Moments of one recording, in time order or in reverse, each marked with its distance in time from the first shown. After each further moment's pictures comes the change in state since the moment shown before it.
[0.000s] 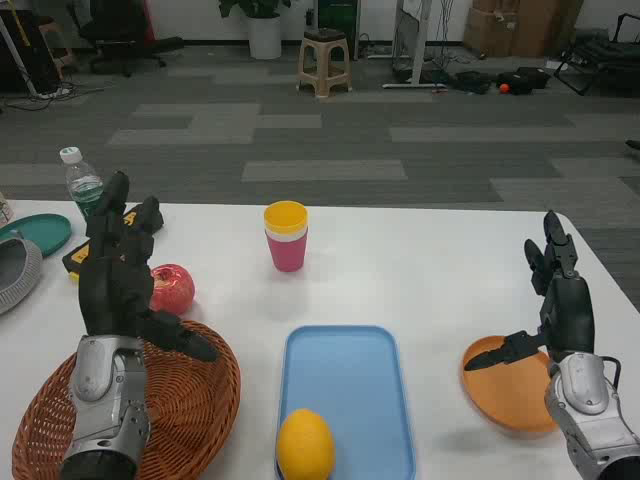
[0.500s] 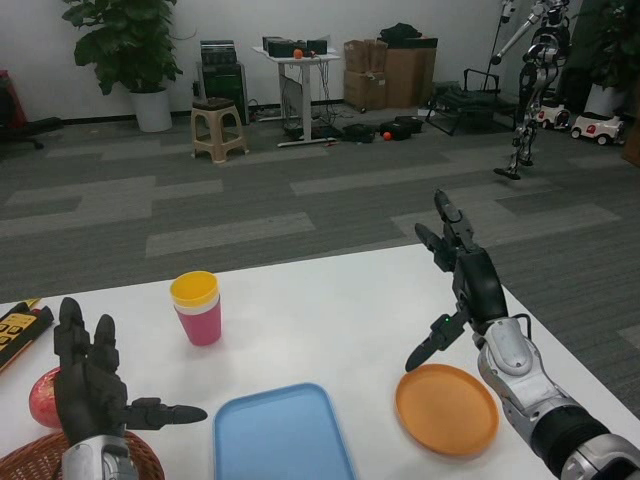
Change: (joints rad) left arm -0.315 0.035 -0.454 0.754 -0.300 -0.343 0.276; right arm -0.086 -0.041 -0.094 -0.055 -0.020 -0.019 0.131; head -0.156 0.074
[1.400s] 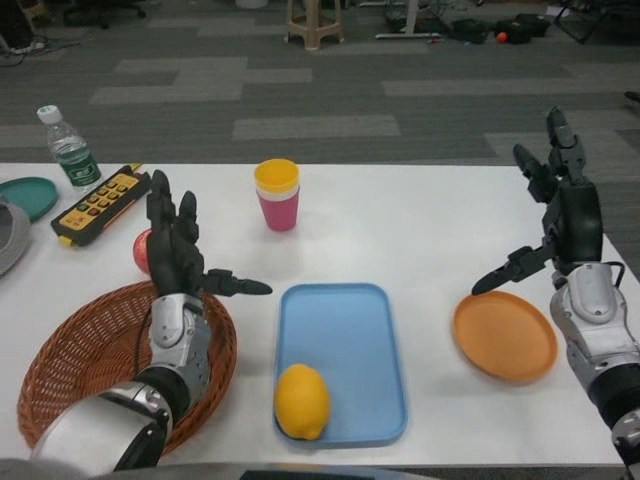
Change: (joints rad) left arm -0.006 0.002 0.000 0.022 -0.002 -0.002 -0.001; right arm 0.000 0.000 0.000 0.007 0.000 -0.001 -0.001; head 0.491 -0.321
